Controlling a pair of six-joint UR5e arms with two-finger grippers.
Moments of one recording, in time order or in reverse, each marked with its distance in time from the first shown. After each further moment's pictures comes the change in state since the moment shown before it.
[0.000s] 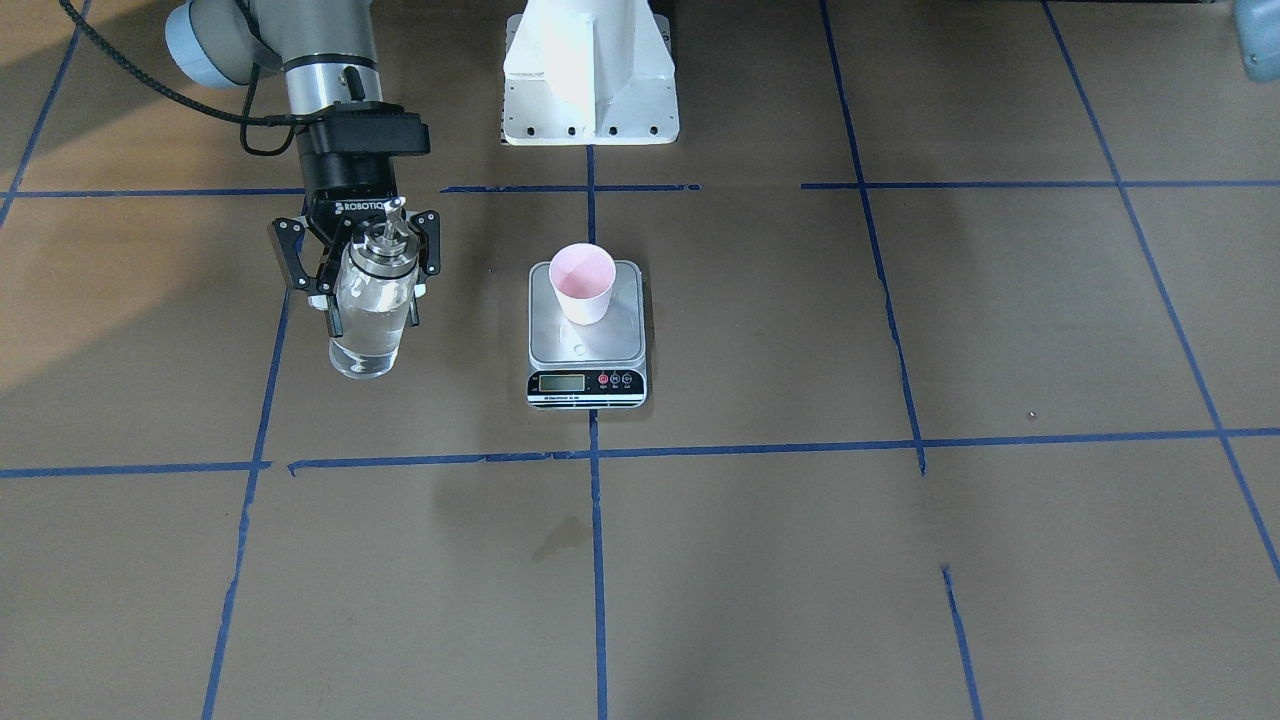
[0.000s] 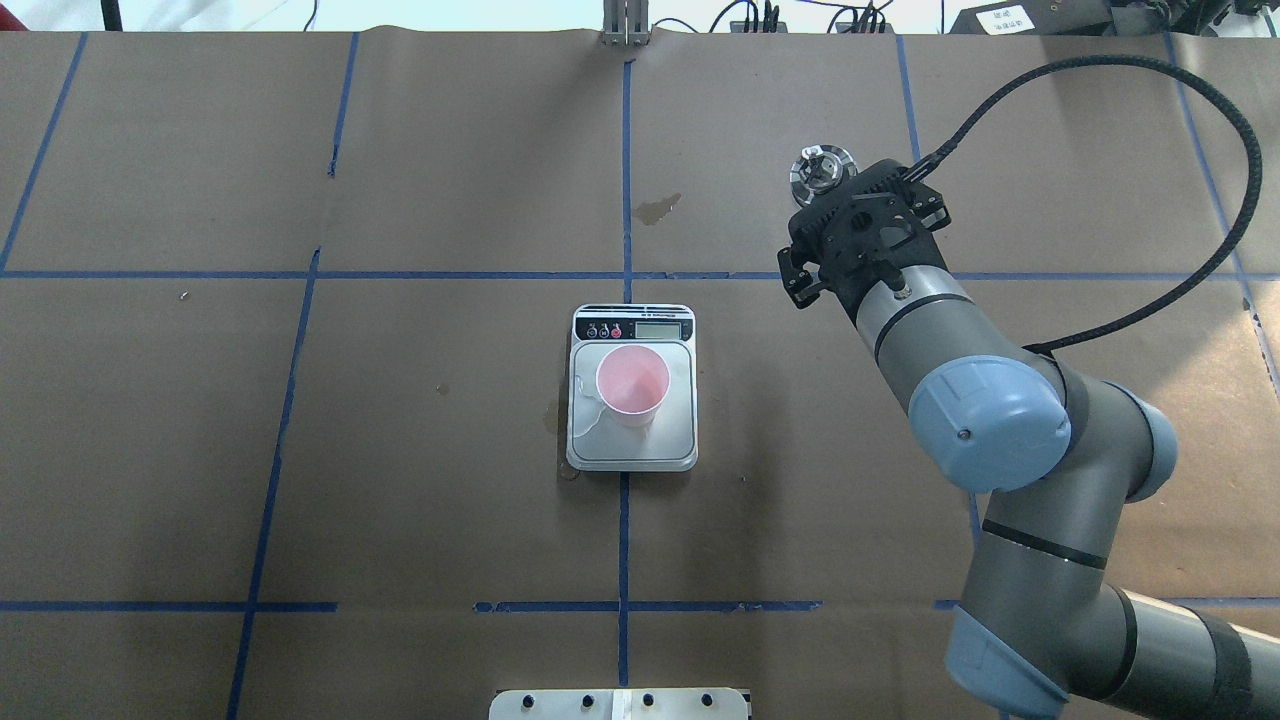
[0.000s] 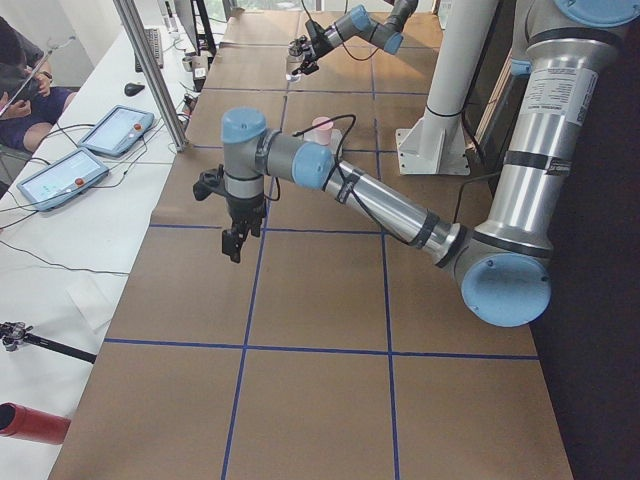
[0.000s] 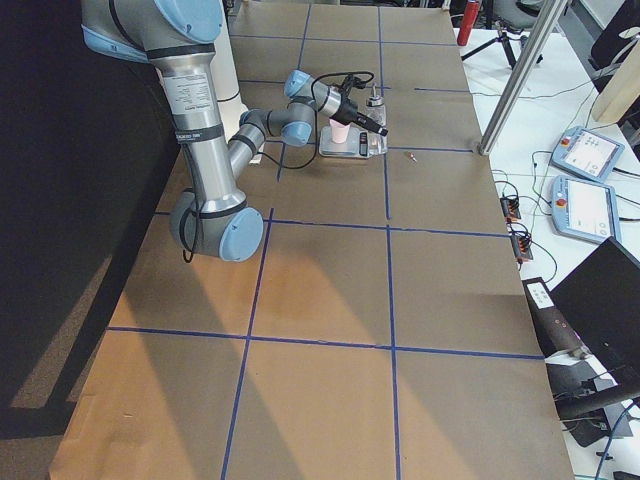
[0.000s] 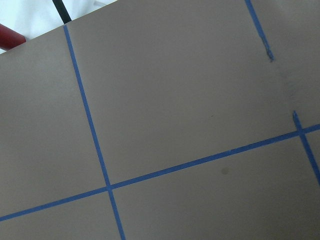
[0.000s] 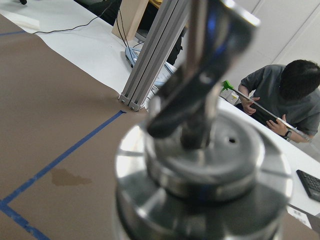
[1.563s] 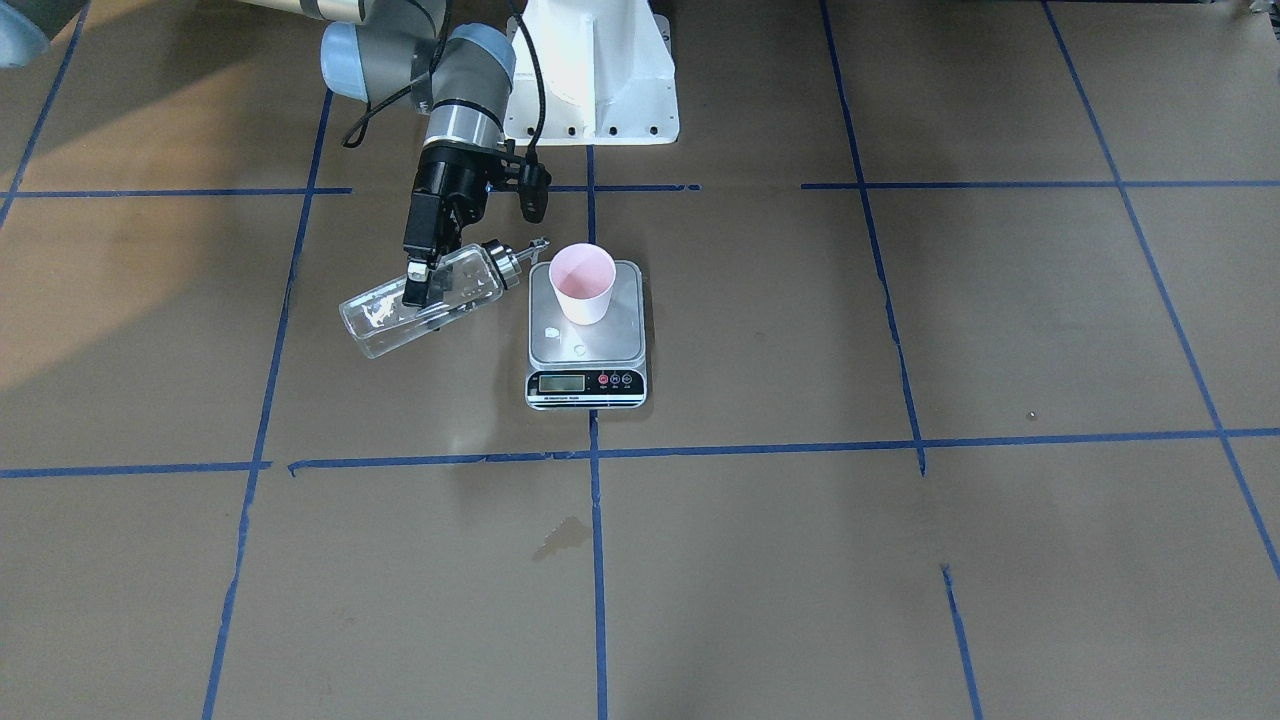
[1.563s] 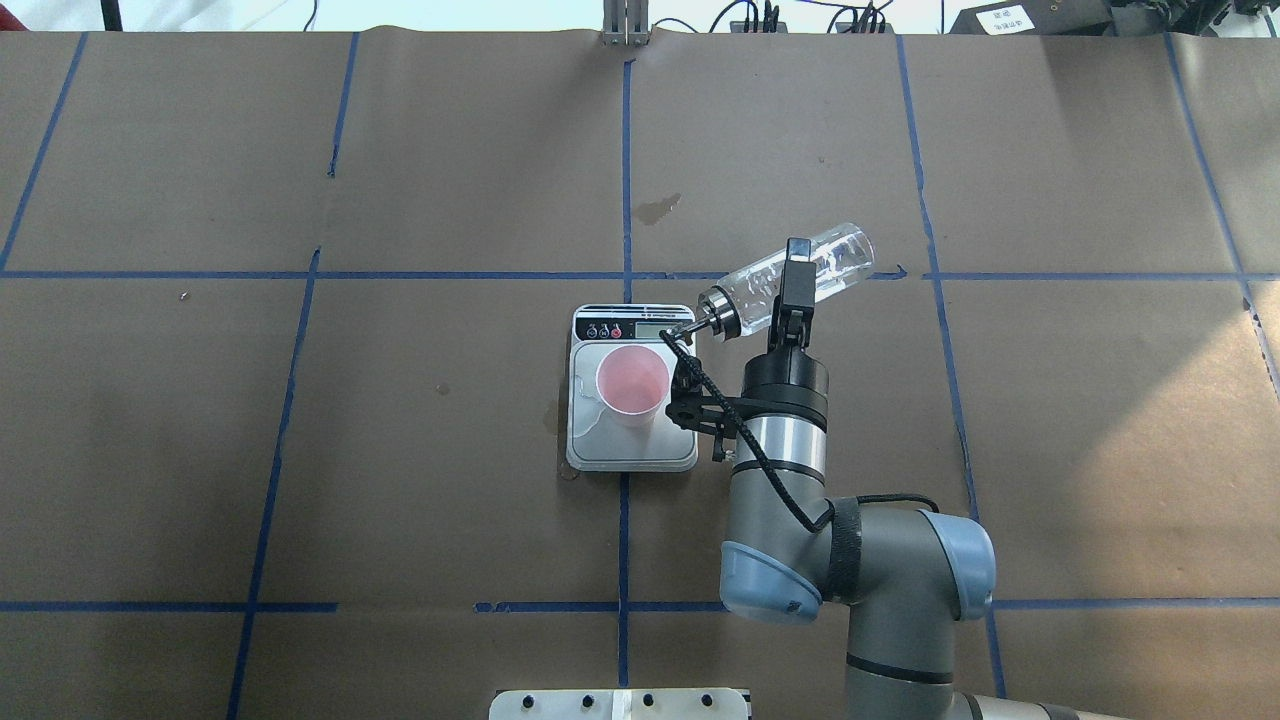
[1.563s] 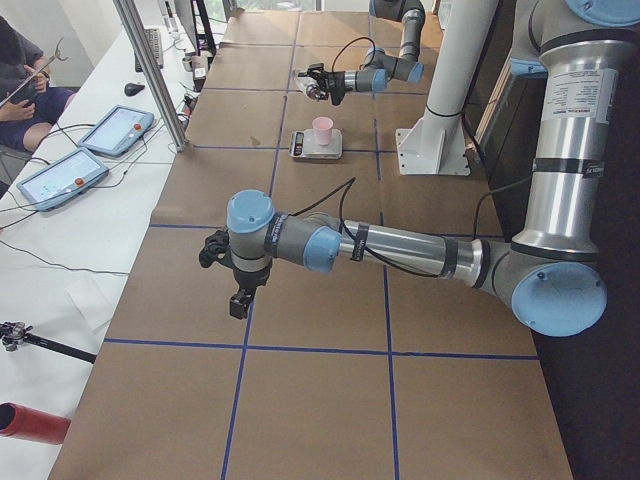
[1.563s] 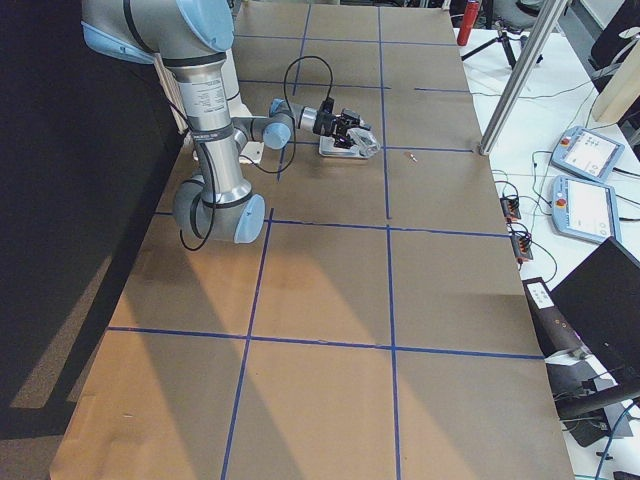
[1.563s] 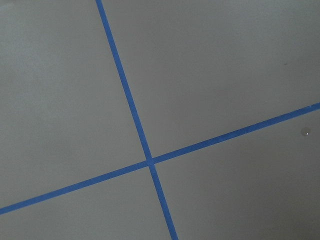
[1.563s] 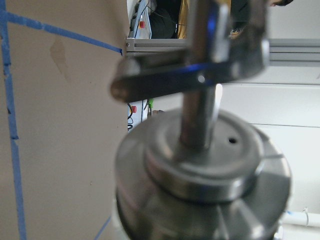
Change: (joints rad) left arm -0.038 0.075 0.151 -0.253 -0.104 0.012; right arm -0.233 0.123 -0.214 -0.414 -0.662 -0.524
